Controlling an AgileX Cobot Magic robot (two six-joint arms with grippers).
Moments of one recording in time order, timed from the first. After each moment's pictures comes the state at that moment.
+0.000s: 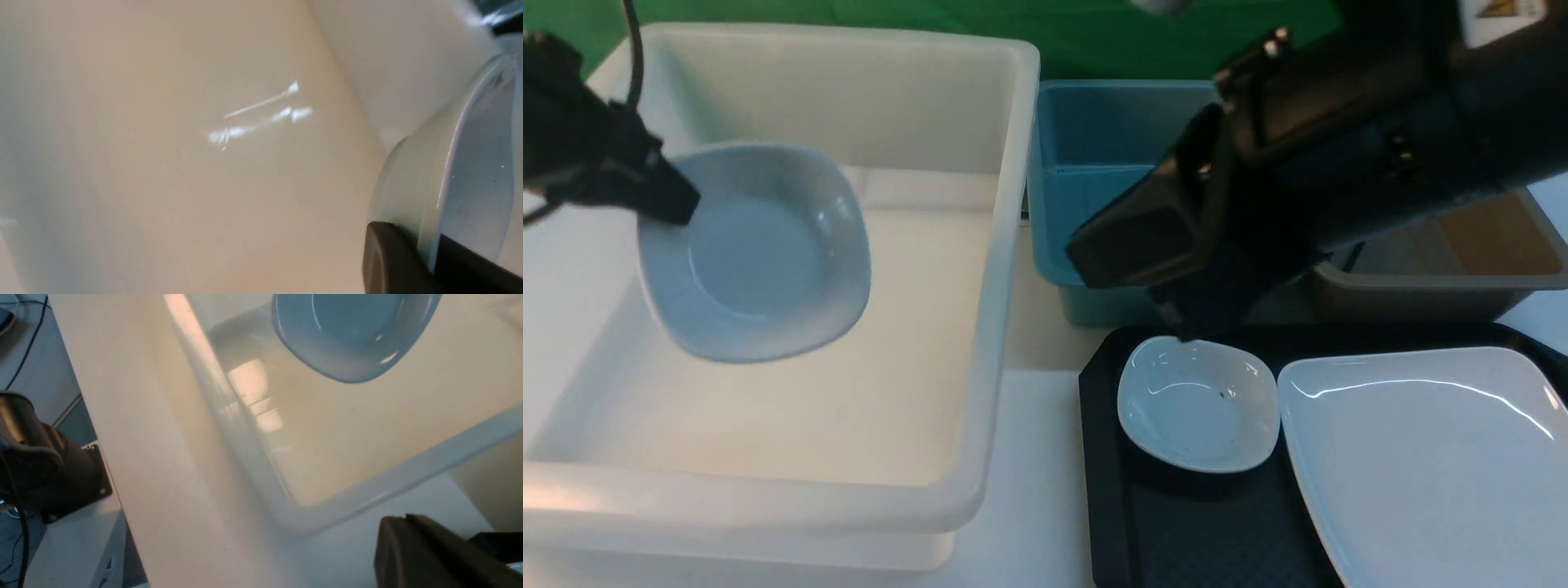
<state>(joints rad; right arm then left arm) 0.78 1.41 -1.53 0.36 0.87 -0.32 0.18 1.50 -1.33 -0.52 1.16 0.78</state>
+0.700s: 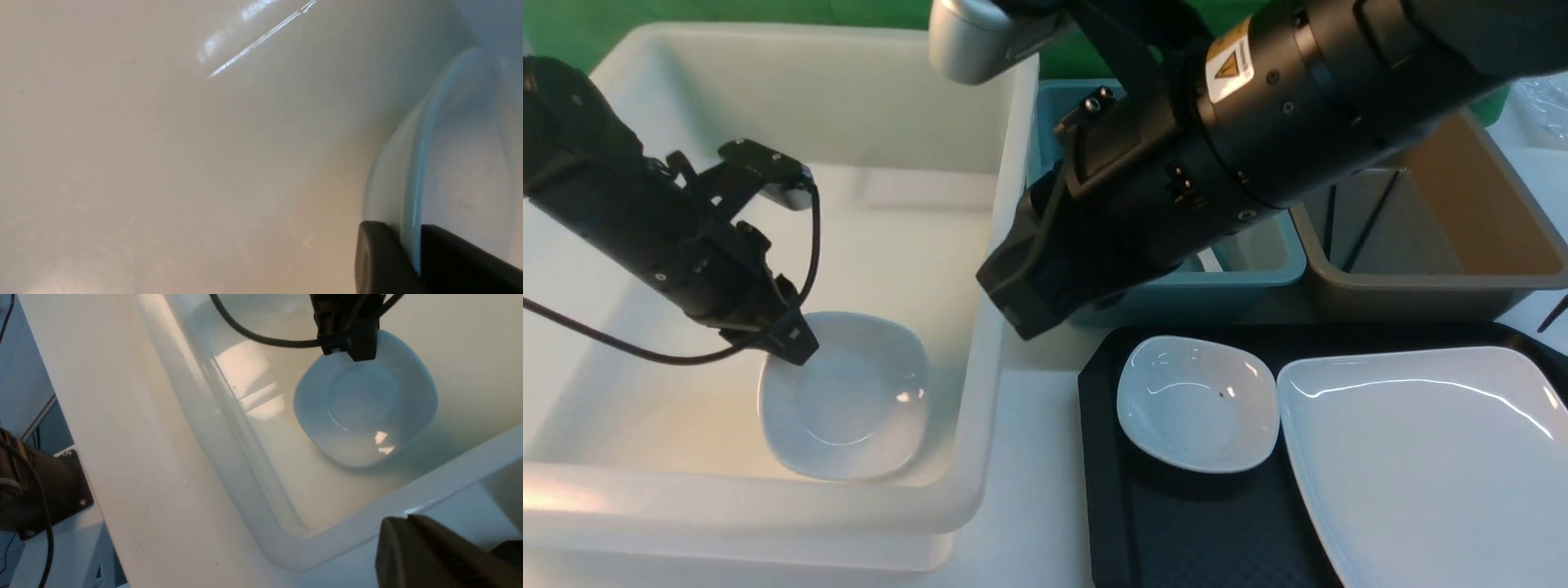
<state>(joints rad) 0.80 1.57 -1.59 0.32 0.85 -0.27 0.02 1.81 -1.25 -0.45 0.95 0.93</state>
